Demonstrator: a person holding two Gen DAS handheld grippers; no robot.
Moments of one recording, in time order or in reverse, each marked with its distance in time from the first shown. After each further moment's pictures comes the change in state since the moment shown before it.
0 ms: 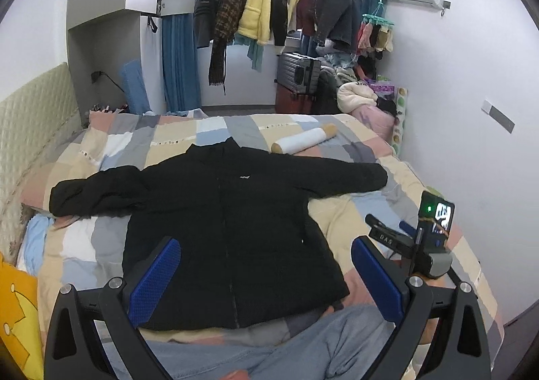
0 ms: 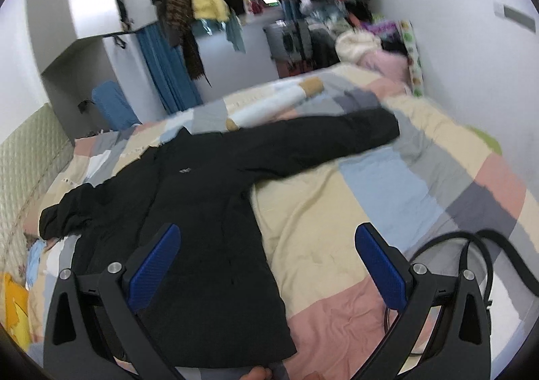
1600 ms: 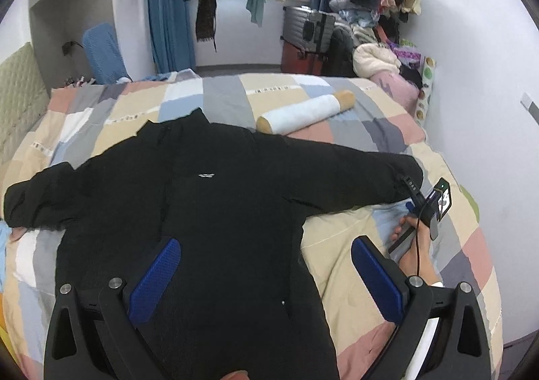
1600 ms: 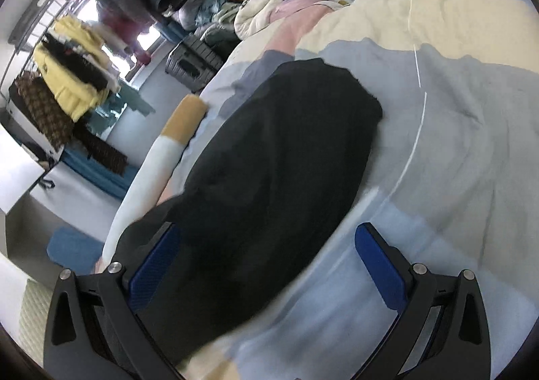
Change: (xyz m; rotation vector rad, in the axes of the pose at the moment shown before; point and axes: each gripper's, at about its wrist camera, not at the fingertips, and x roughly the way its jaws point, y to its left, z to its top) left arm 0.309 -0.082 0.086 -0.024 0.193 0.045; right arm 0.341 -0.261 0.094 0.606 -0.086 0.039
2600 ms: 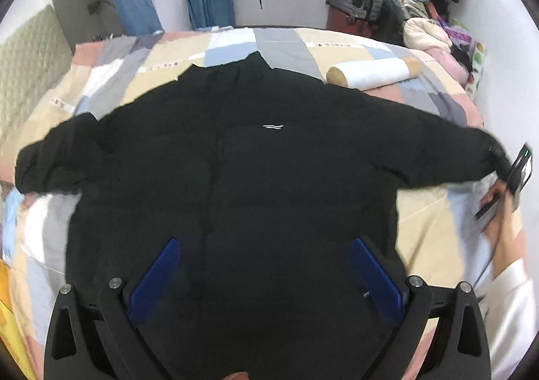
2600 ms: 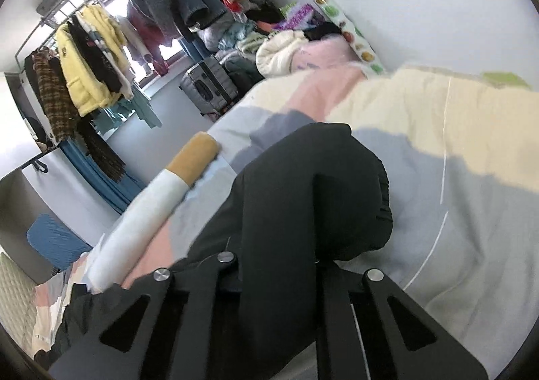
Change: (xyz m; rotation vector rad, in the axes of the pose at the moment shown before) left arm 0.077 0.101 -0.033 -0.065 0.144 0.150; right arm -0.020 0.046 0.052 -0.194 -0.148 -0.030
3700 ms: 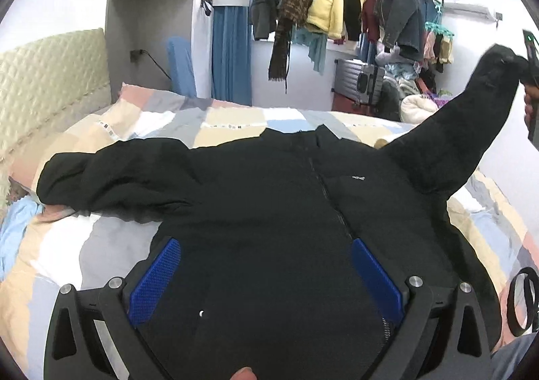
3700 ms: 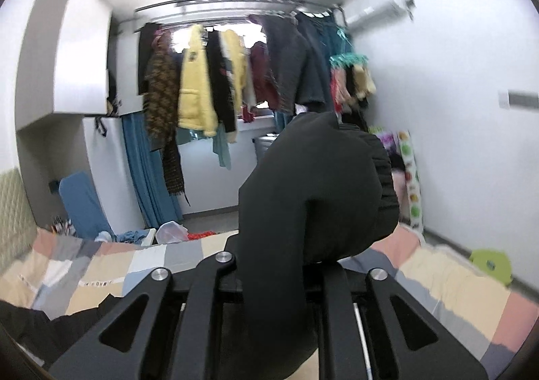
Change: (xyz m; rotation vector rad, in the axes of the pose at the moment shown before) left arm -0.021 0.227 -0.103 -0.045 -0.442 -0.065; right arm -0.217 0.346 0.003 -0.500 -0.306 0.040
